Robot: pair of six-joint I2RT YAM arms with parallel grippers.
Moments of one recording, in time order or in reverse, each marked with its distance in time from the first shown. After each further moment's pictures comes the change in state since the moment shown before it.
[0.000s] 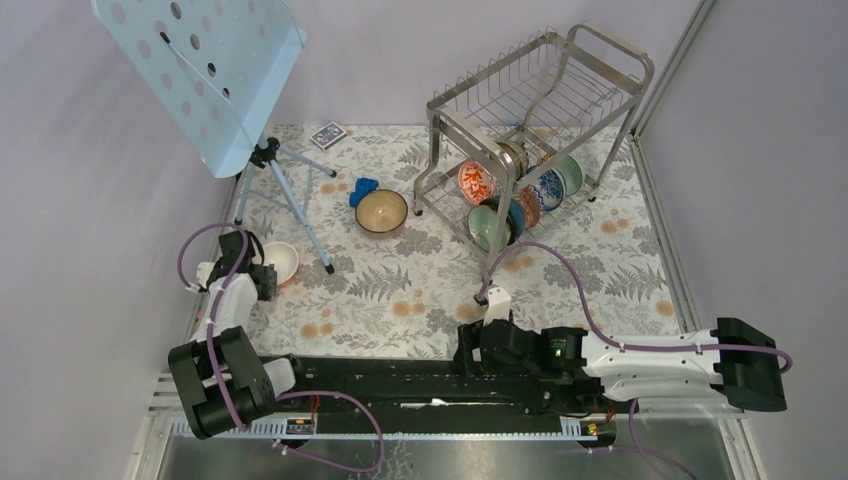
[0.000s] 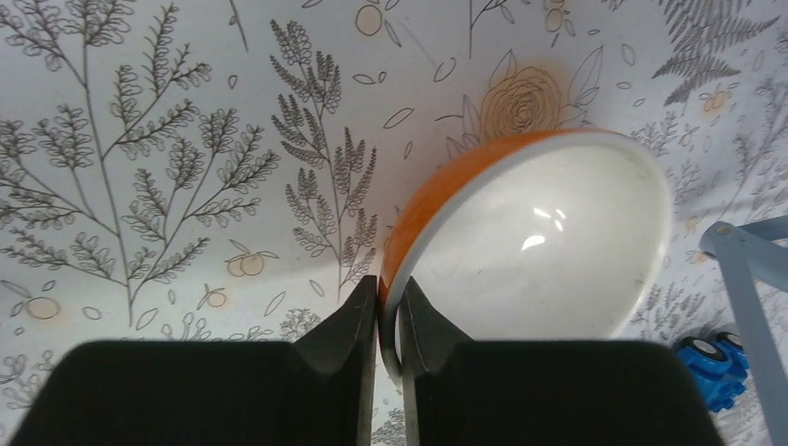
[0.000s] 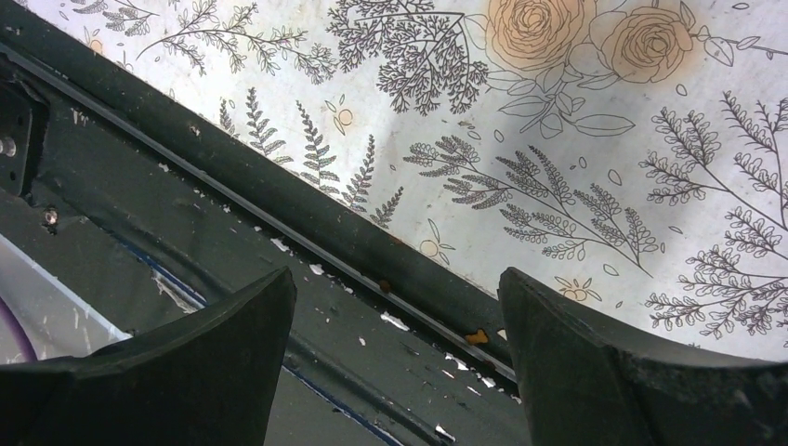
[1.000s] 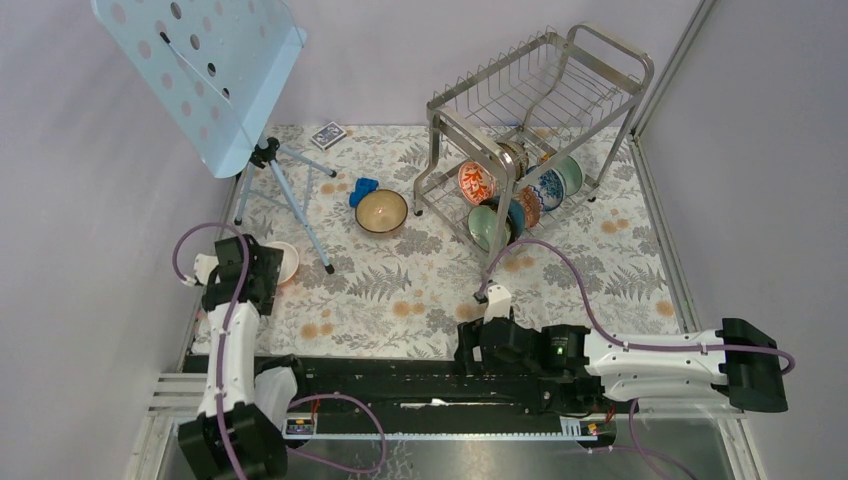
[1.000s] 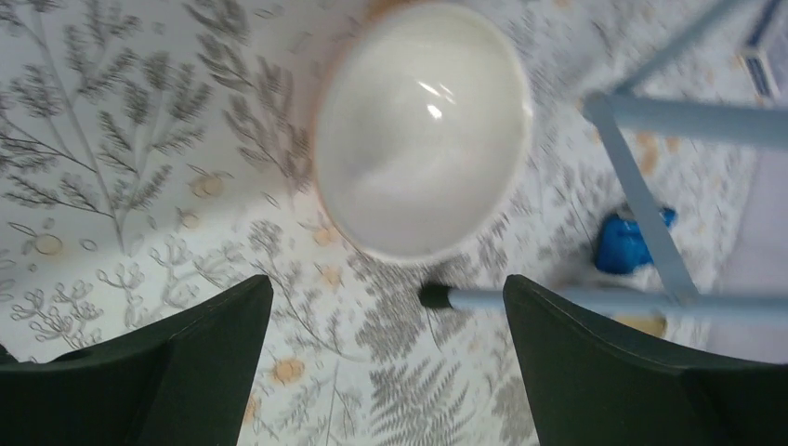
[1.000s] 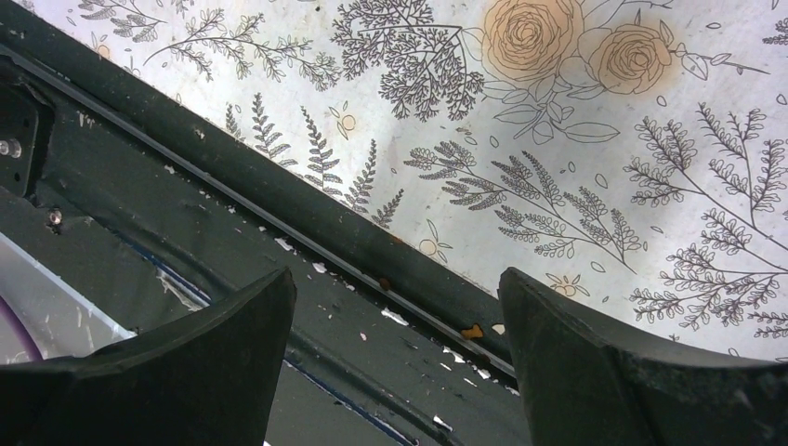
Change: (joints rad) left arm -0.034 -0.274 0.013 -0.122 0.060 0.079; right arm 0.000 0.004 0.045 -0.056 0.014 -0.015
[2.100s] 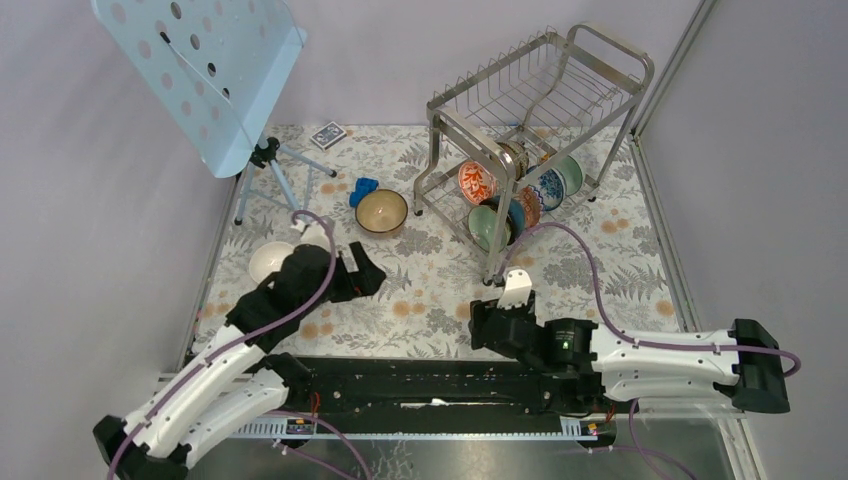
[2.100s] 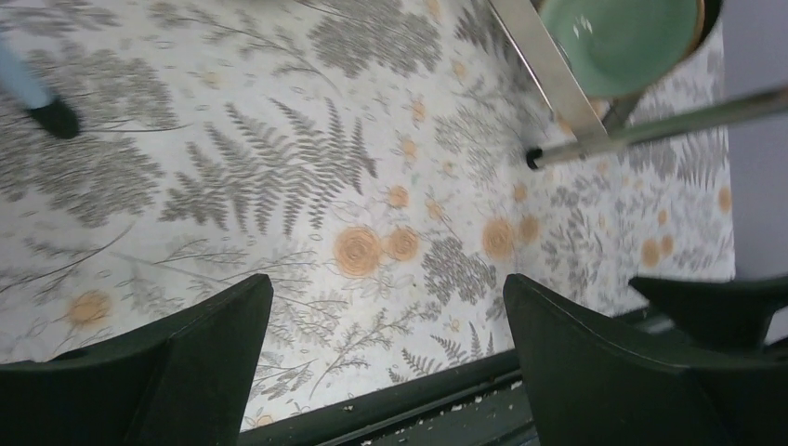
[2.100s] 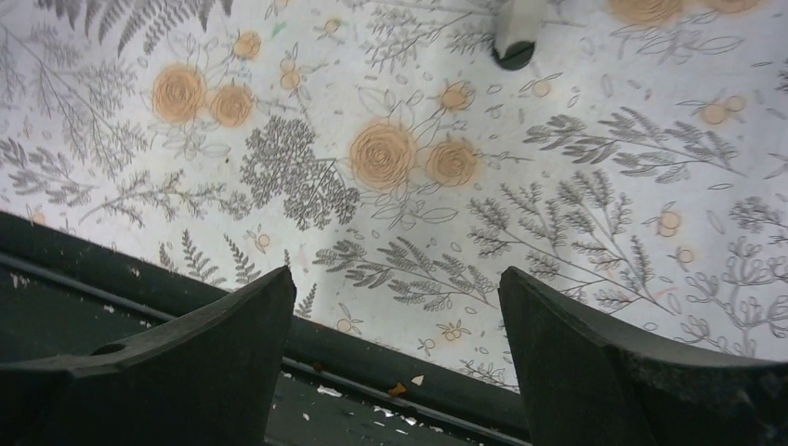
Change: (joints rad) left arm -0.922 -0.228 0.072 0.032 0.035 0.389; right arm 0.000 -0.014 0.107 -0.183 0.318 0.045
